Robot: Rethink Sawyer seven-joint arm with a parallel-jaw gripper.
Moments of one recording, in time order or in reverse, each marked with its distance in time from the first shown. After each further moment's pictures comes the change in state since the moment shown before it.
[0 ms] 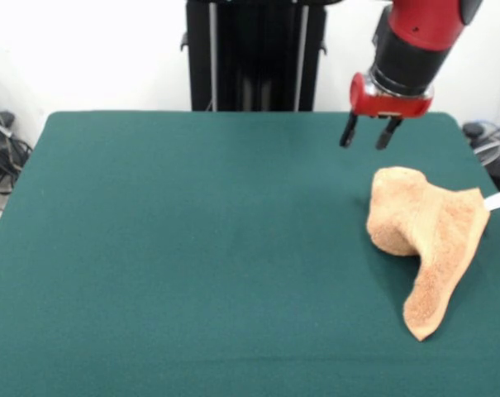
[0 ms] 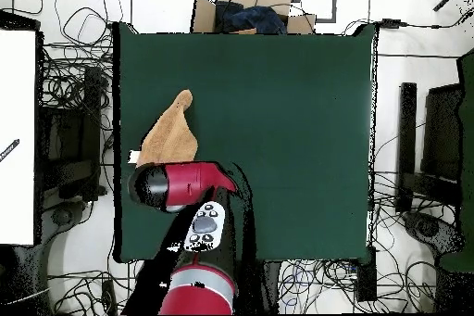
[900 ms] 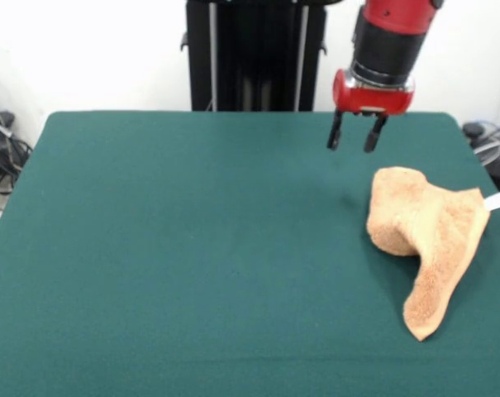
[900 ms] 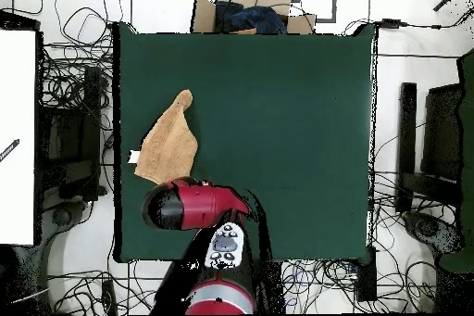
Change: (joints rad) arm -0.061 -0.044 0.019 0.167 0.007 -0.308 0.000
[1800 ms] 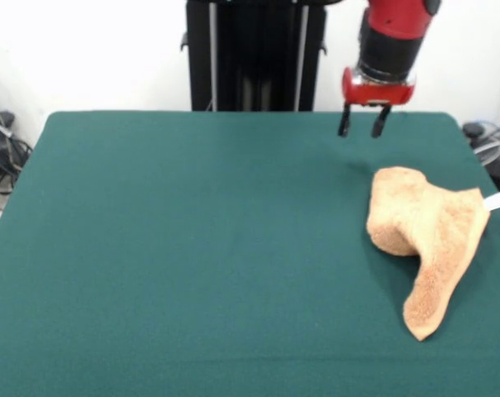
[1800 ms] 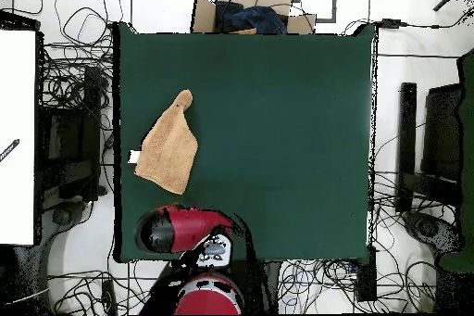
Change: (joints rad) arm 0.032 0.042 0.048 0.137 0.036 -0.076 0.000
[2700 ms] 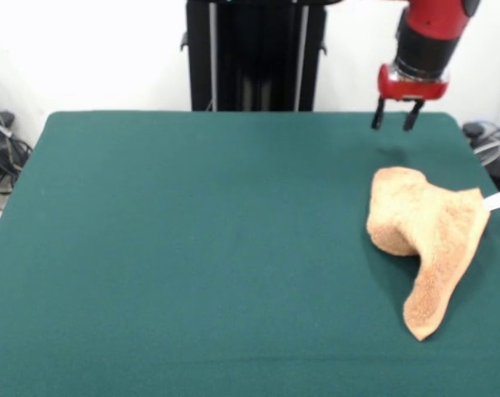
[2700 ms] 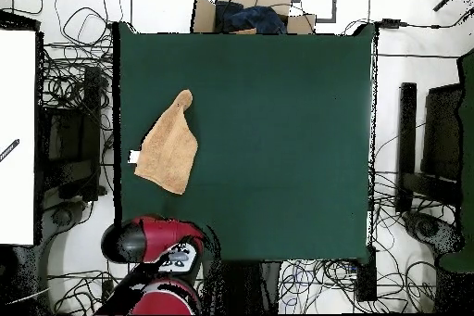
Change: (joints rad) arm 0.134 0.041 0.004 0.031 0.176 -0.028 0.001
